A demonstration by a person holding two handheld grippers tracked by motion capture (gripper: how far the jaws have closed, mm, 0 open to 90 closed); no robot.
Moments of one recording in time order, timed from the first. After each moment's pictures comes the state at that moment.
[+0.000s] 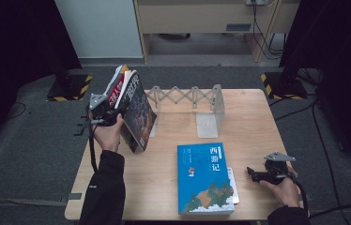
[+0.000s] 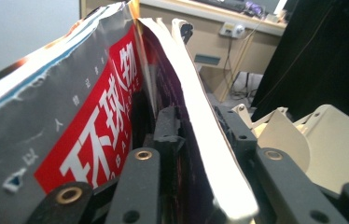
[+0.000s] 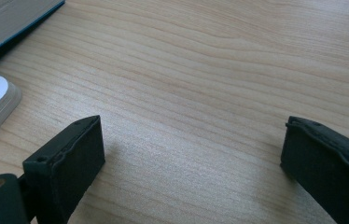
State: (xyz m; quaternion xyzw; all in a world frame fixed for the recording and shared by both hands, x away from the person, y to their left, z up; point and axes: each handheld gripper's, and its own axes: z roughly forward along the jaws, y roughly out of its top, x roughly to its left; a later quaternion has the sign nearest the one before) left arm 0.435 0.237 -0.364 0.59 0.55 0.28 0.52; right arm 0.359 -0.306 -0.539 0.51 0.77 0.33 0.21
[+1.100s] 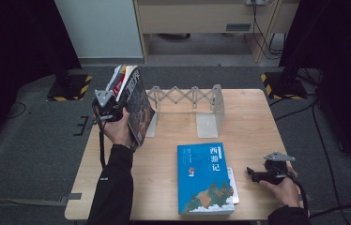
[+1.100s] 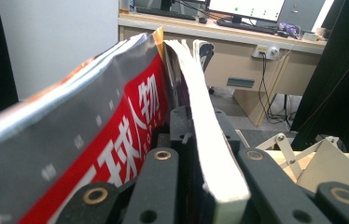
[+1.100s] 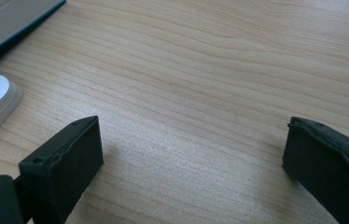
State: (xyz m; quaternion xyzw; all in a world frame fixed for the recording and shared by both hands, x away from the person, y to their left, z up) left arm 0.453 0.223 -0.372 0.55 0.55 0.38 0.51; right arm 0.360 -0.306 -0.539 0.51 0.77 0.32 0.21
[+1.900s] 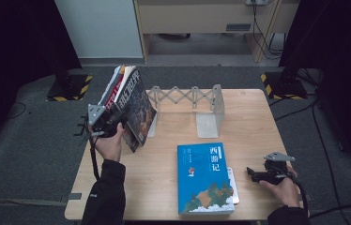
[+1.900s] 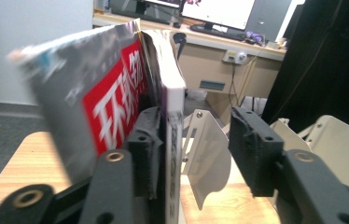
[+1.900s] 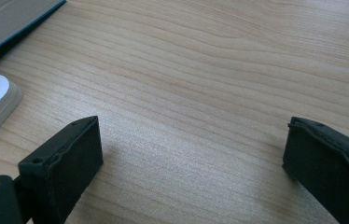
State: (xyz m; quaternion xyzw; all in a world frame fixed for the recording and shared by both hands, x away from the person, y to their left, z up) left arm 0.403 0.240 -0.385 0.56 0.52 0.33 0.56; right arm 0.360 -0.306 -0.539 0.51 0.77 0.32 0.21
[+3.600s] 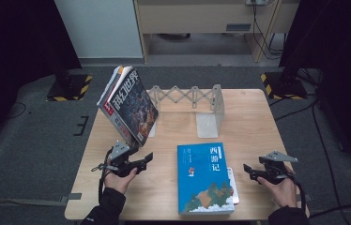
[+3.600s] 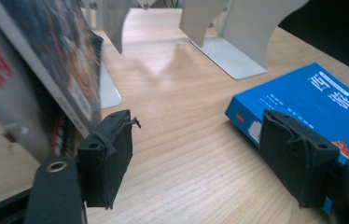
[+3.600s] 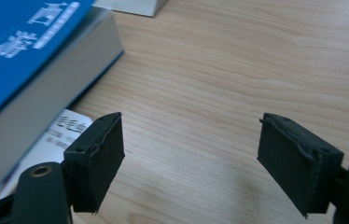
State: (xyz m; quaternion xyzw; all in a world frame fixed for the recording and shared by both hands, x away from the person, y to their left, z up) left arm 0.351 0.208 -0.484 0.72 0.46 0.17 0.50; right arm 0.349 -0.290 -0.516 0.50 0.75 0.39 0.19
